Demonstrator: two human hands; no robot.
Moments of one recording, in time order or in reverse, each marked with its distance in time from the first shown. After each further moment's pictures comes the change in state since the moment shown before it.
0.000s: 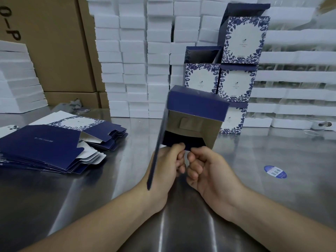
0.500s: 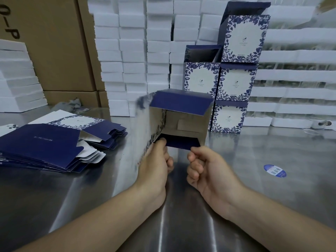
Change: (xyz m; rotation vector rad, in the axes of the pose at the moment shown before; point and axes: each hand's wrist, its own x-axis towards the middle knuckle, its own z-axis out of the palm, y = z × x) left_hand 0.025 -0.030 -0.020 -0.168 0.207 -0.063; right_hand 0.000 0.001 0.001 0.022 0.068 0.015
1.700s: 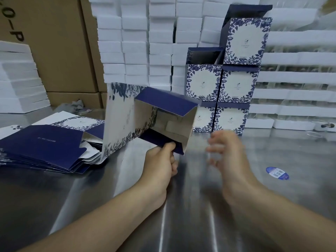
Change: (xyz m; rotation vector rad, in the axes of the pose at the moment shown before) left_hand 0.013 -0.006 0.001 0.121 0.010 -0.096; right_hand 0.002 -0.026 0.002 -0.267 0.336 -0.423
